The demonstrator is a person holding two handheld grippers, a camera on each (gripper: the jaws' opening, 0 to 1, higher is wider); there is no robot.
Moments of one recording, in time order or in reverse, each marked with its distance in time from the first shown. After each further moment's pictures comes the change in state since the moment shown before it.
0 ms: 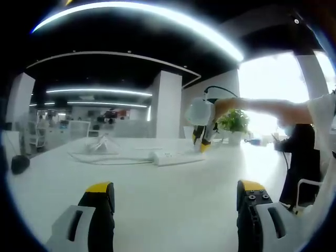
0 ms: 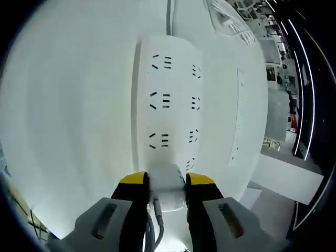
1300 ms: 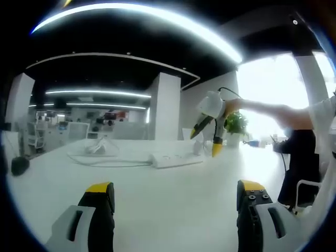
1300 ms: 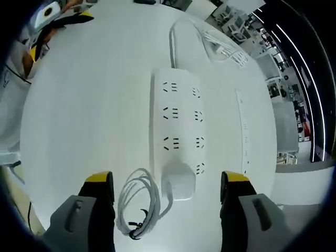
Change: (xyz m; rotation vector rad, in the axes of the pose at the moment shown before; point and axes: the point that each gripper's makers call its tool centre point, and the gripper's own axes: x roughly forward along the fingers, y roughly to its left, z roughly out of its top) left arm -0.001 -0.002 0.003 0.001 -0.013 -0.009; right arm -0.024 0.013 0.000 0.047 -0.352 0.111
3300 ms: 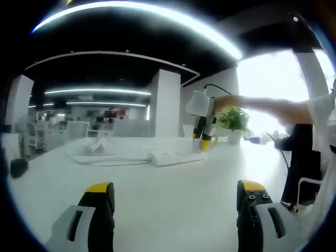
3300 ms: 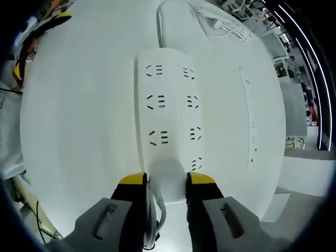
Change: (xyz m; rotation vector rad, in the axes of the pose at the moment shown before) left arm 0.011 -0.002 -0.005 0.008 0.033 0.011; right arm 0.023 -0.016 -0.014 0.084 0.168 0.087
